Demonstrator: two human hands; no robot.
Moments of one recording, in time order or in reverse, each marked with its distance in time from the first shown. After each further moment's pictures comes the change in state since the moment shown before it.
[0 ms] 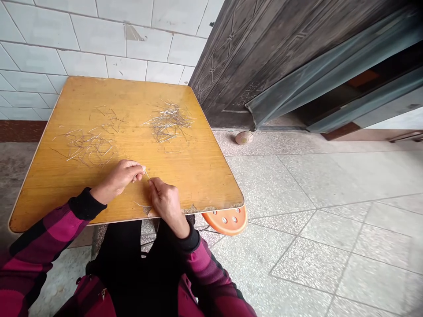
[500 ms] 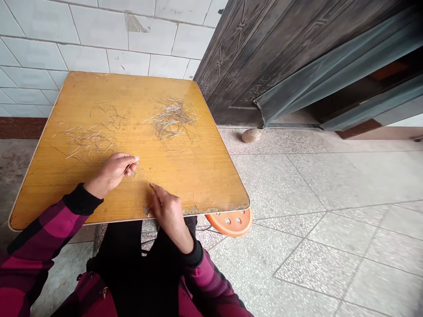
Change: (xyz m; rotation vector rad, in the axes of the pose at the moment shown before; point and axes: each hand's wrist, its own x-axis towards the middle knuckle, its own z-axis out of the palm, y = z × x) left_hand 0.013 -0.005 -0.018 -0.258 0.088 -0.067; right_hand -0.024 0.007 0.003 0.081 0.026 -0.036
